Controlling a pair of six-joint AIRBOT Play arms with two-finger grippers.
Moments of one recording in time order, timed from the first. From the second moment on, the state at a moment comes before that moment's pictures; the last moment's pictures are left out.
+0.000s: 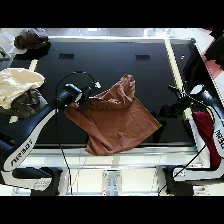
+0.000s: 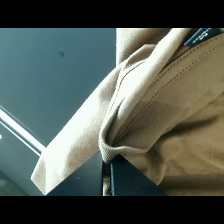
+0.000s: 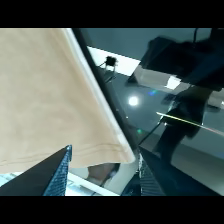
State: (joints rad) left arm -0.45 -1.52 1.18 1.93 -0.84 -1.13; right arm -0.24 -1.48 1.08 -1.17 1.35 1.08
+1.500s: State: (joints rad) left arm -0.45 -1.52 1.18 1.93 -0.84 -1.15; right arm -0.24 -1.62 1.11 -1.17 1.42 1.00
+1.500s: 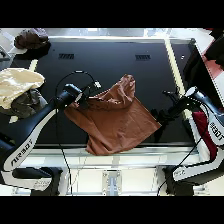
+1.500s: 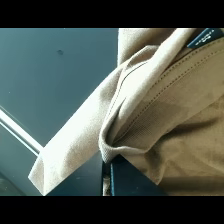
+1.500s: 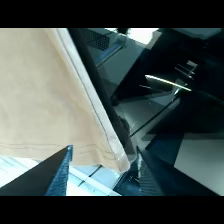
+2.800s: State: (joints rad) left arm -0.40 -1.09 1.32 1.95 -0.88 -1.37; right arm -0.23 -1.16 1.55 -1.06 1.42 1.10
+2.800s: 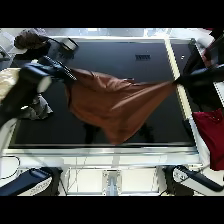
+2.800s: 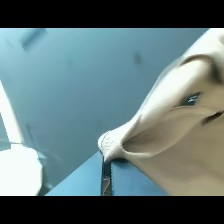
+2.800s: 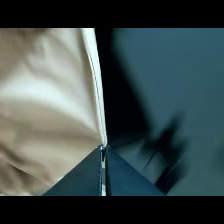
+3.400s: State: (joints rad) left arm -0.39 -0.63 1.33 1.96 -1.01 -1.84; right arm -0.23 -1.08 1.98 -1.19 1.26 1.21
